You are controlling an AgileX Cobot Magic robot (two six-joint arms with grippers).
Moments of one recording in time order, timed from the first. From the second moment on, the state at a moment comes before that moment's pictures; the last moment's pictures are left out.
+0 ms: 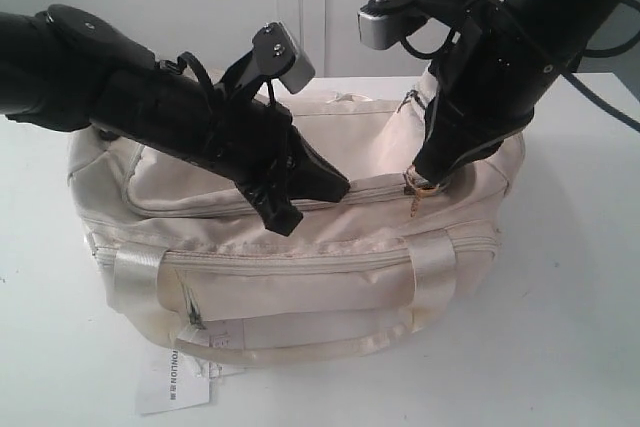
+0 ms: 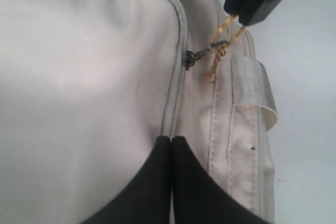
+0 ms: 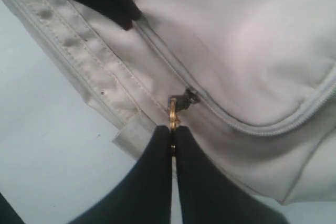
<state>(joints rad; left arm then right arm) -0.42 1.70 -1.17 -1.16 0.74 1.54 0.28 1.56 -1.41 0.22 1.22 -0.61</state>
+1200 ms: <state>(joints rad) -0.42 1.77 -1.17 -1.10 0.68 1.56 0.28 1.56 -1.41 0.21 1.22 -0.60</state>
